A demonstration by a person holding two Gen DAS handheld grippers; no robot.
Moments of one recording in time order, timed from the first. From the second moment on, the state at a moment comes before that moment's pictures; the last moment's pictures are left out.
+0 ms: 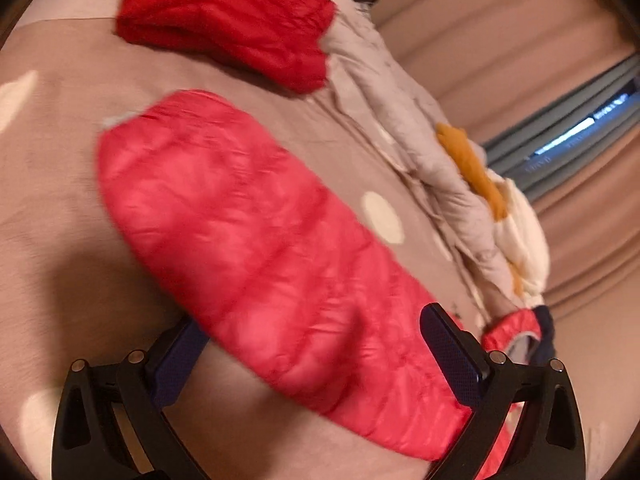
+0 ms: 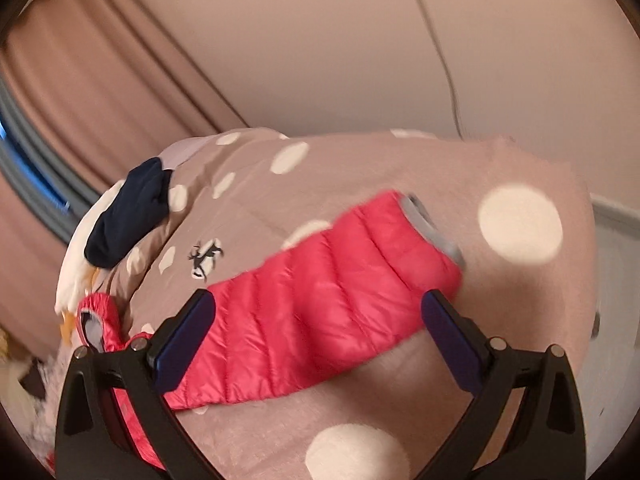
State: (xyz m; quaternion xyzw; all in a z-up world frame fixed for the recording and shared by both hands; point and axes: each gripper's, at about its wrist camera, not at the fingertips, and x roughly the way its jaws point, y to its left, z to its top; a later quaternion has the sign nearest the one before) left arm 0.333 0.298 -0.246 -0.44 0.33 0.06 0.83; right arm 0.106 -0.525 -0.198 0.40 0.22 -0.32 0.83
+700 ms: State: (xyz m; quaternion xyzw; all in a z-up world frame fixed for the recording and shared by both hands) left arm 0.370 0.275 -0.243 -0.34 0.37 0.17 0.85; right arm 0.120 -0.522 -0.234 0.49 0.20 -0.31 0.79
